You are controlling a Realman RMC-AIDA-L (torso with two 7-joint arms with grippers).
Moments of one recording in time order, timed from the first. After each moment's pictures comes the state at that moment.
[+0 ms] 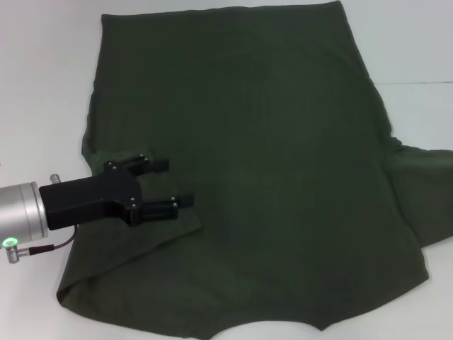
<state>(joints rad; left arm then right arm) -0.60 -2.09 0.44 0.53 2.10 1.56 -1.23 0.67 1.78 -0.55 -0.63 -2.60 -1.31 2.50</state>
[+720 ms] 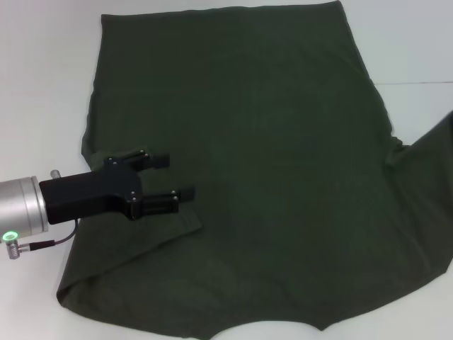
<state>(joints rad) -0.61 -2.09 0.44 0.53 2.09 1.56 -1.27 0.77 1.79 -0.56 -0.67 -2.58 -1.29 2.34</state>
